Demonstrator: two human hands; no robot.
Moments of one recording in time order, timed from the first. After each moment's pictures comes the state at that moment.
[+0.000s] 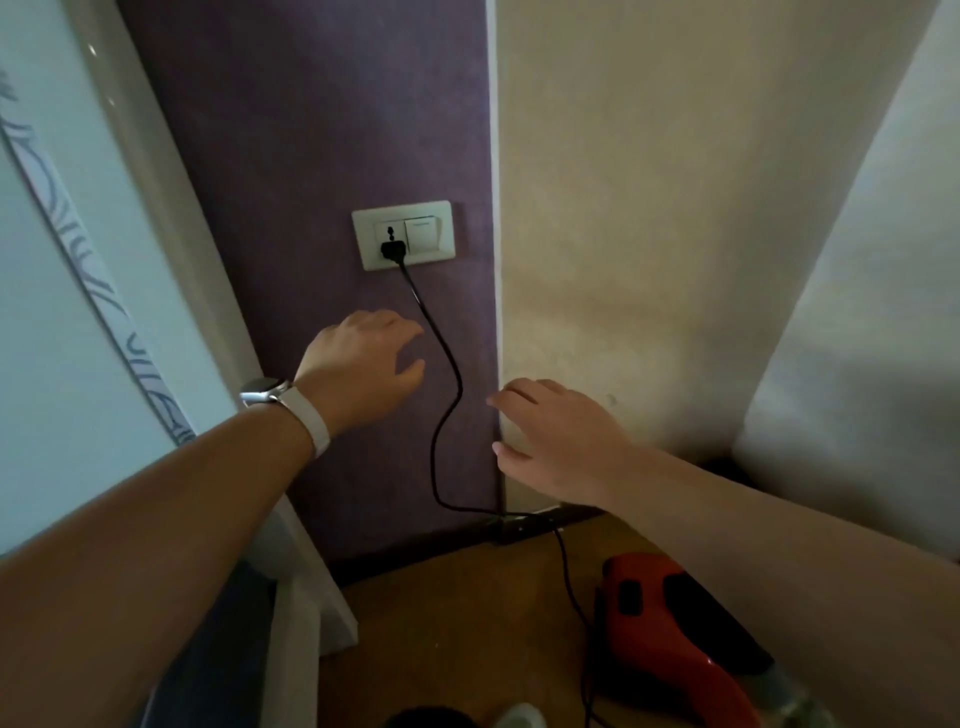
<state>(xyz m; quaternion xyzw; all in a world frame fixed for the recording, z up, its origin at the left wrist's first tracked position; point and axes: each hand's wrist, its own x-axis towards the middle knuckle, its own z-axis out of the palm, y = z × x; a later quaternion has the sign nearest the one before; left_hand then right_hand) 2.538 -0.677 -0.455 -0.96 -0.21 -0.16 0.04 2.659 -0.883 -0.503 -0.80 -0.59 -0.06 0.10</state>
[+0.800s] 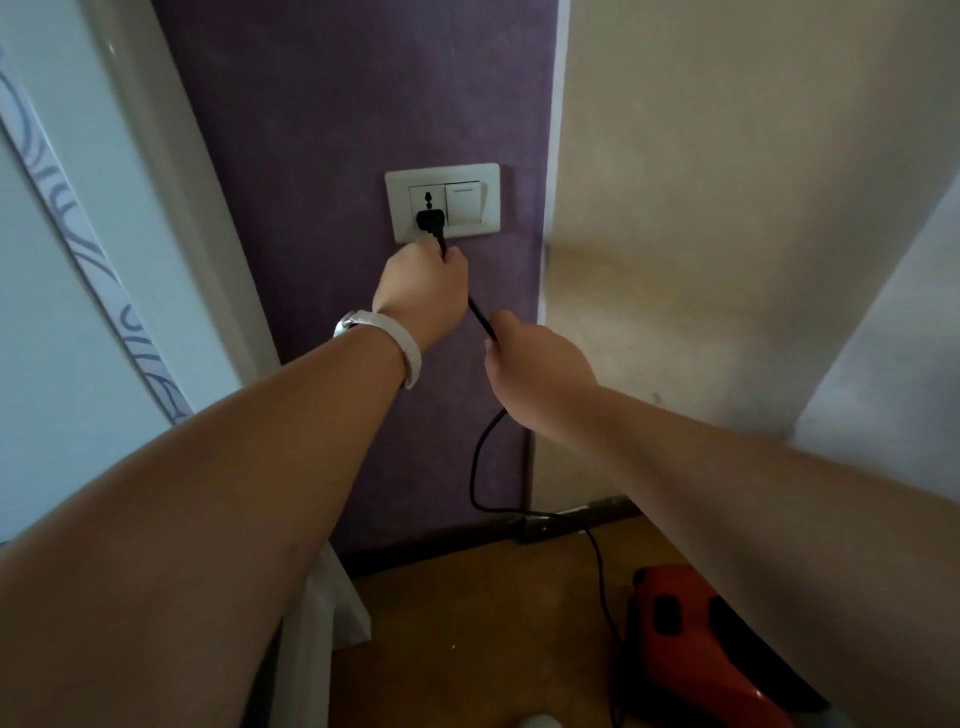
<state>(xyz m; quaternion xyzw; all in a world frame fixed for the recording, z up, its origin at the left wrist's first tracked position) 2.615 -0.644 -0.447 -0.85 -0.35 -0.32 -0.25 2.668 -0.771 -0.496 -0.85 -0.49 -0.05 0.21</state>
